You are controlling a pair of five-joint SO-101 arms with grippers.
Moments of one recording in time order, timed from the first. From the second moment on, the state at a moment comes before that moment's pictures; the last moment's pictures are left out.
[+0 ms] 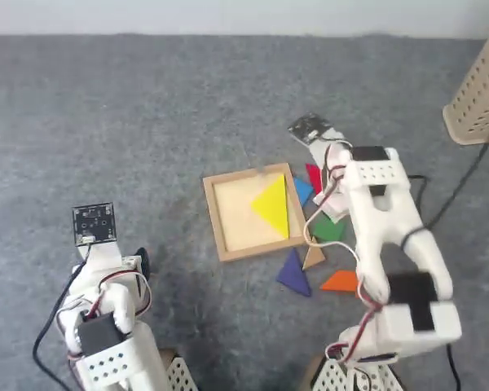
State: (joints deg) left arm -28.7 -103.8 96.8 72.2 -7.3; right arm -8.5 4.2 22.6 63.5 38.0
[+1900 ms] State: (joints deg) left arm -28.7 -103.8 96.8 72.2 -7.3; right arm -19.4 -3.9 17.8 66.8 42.0
